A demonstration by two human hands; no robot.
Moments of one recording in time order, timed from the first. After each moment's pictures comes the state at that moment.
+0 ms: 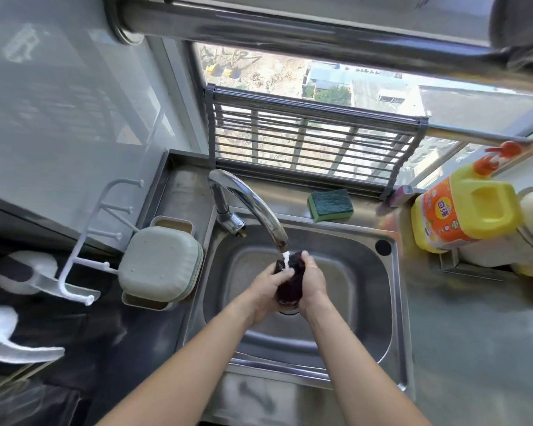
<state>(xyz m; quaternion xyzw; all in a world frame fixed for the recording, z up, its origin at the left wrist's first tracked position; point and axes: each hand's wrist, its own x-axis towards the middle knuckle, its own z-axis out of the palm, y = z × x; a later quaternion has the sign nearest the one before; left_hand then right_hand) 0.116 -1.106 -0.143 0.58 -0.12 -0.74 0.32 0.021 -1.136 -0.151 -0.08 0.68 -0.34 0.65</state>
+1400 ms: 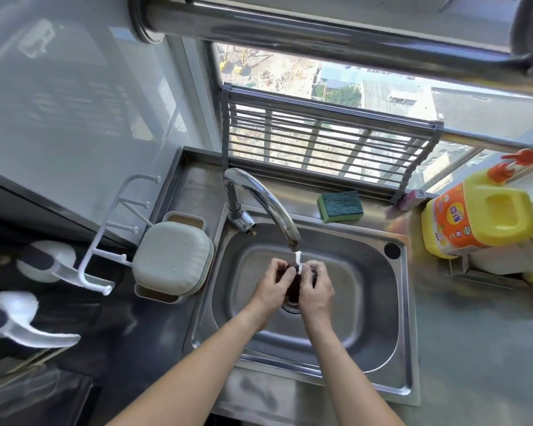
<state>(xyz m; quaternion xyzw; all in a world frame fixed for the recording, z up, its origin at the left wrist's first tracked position) 0.118 -1.088 -0.167 0.63 -0.27 -0.61 0.39 0.017 -1.099 -0.167 -0.47 0.70 -0.35 0.41</state>
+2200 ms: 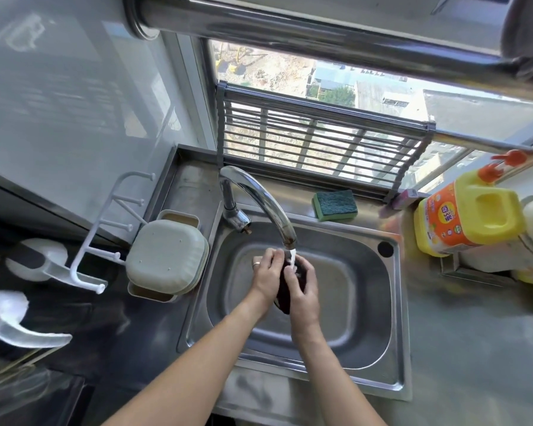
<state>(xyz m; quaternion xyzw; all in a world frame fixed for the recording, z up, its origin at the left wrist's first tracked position) 0.114 -1.106 -0.148 0.69 -0.27 -0.54 0.39 0.031 -1.082 -0.152 -0.36 0.63 -0.41 0.55</state>
